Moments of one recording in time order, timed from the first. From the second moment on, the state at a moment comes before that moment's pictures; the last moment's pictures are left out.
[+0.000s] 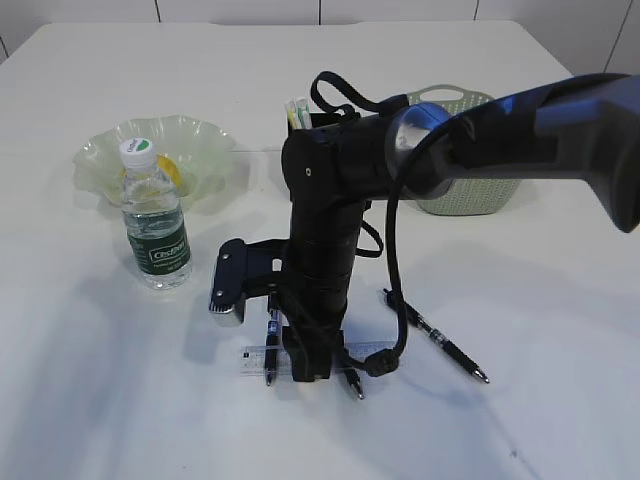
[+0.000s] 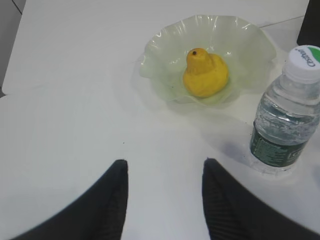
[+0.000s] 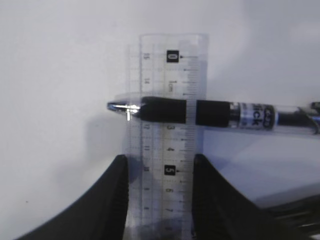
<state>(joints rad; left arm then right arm) -0.02 1.09 -0.63 0.03 0.14 0.13 0.63 2.26 -1.66 0.17 1.04 -1.04</state>
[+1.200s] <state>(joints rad) -0.02 1.09 -0.63 0.02 0.14 0.13 0.63 2.26 -1.66 0.19 1.04 -0.91</state>
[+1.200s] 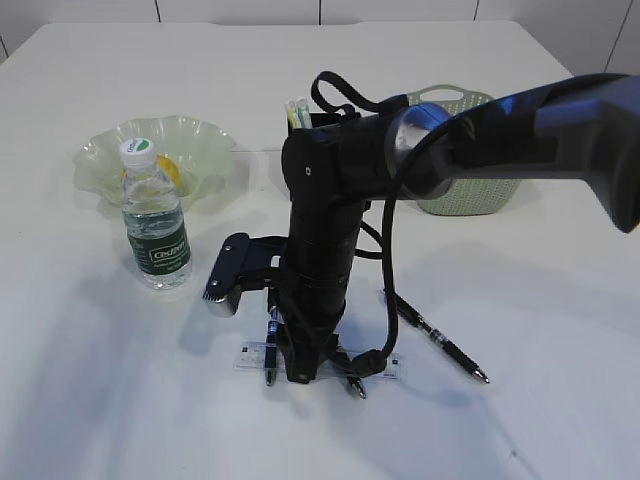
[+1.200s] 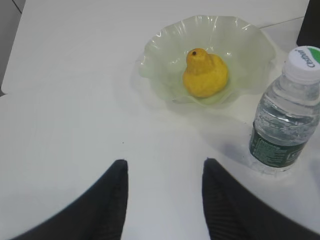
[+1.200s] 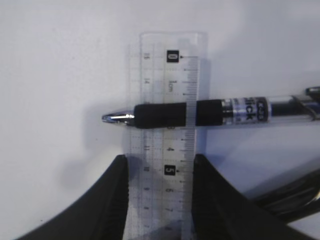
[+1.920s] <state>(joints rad) -0.02 1.09 -0.63 0.02 0.14 0.13 0.63 2.27 -1.73 0.16 1.12 -0.90</state>
